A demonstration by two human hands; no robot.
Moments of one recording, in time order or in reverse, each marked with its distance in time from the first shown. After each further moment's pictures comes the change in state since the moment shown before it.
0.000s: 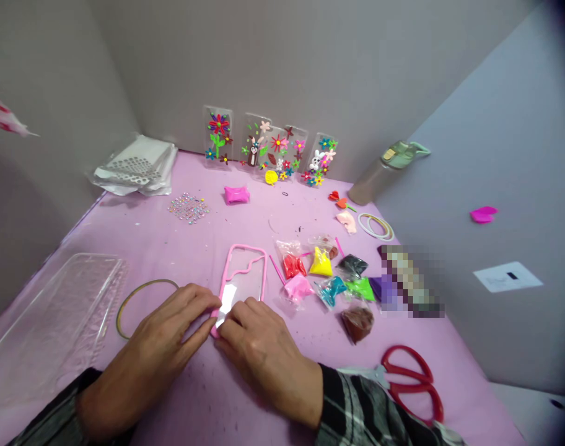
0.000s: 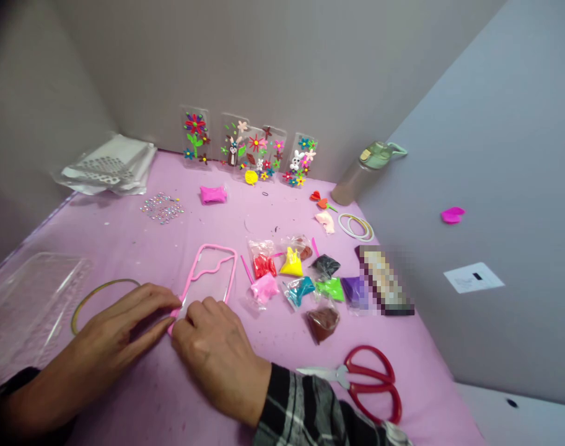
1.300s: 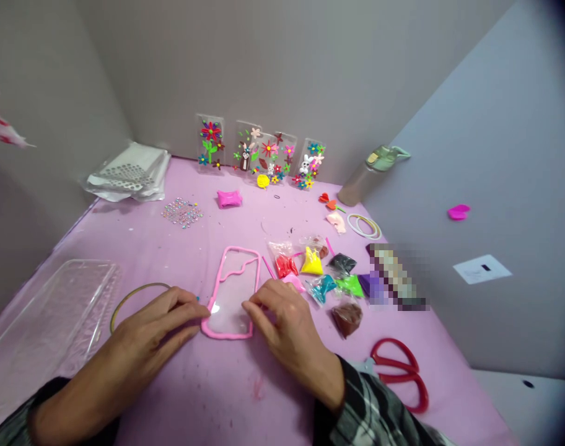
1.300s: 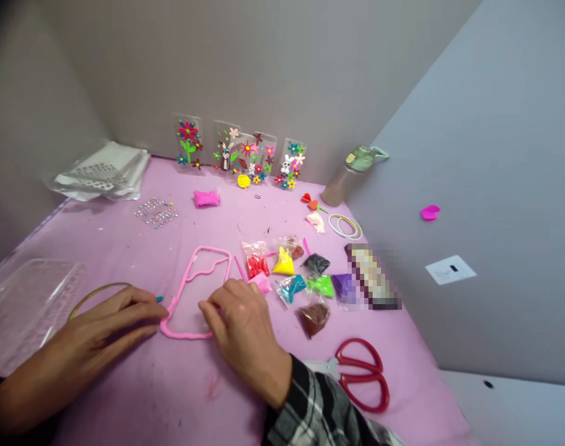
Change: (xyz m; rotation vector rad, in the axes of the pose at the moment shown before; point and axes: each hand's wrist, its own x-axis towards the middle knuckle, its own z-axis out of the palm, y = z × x) left_hand -0.007 -0.004 -0.018 0.052 0.007 0.056; right_hand -0.007 0.020 -0.033 0.233 0.232 0.314
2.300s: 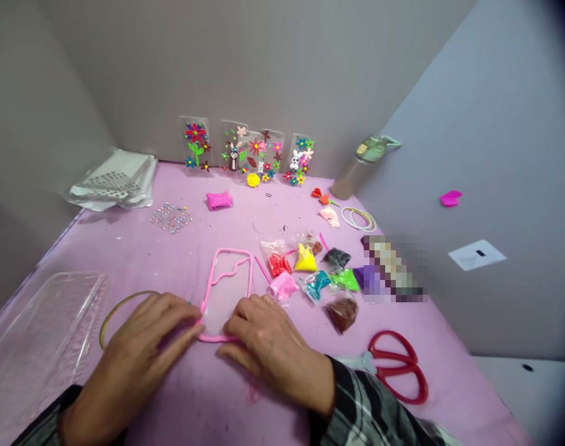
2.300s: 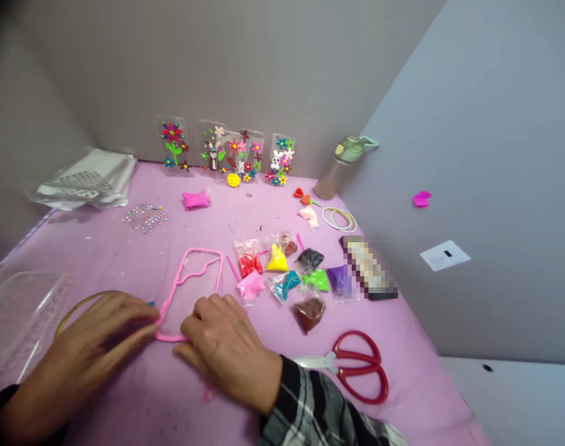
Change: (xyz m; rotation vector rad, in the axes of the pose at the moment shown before) left_hand 0.006 0.004 0.011 0.123 0.114 0.000; right_hand -0.009 -0.003 0.003 -0.201 -0.283 -0.228
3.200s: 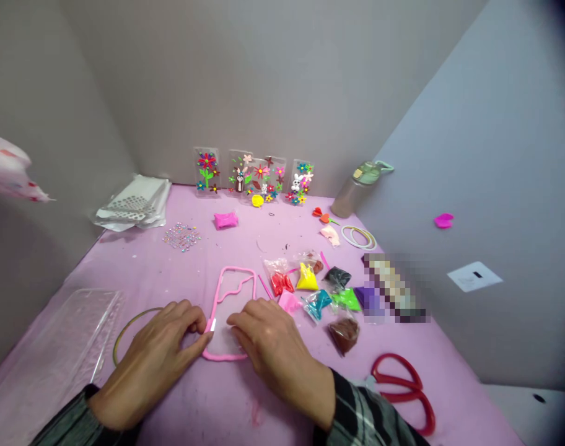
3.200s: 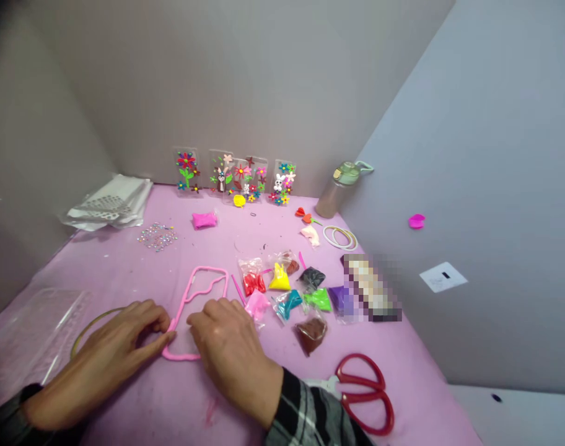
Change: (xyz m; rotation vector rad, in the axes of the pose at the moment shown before) left_hand 0.025 0.008 -0.003 0.084 -0.155 -0.215; right_hand 0.019 0.003 -0.008 0.011 0.124 0.098
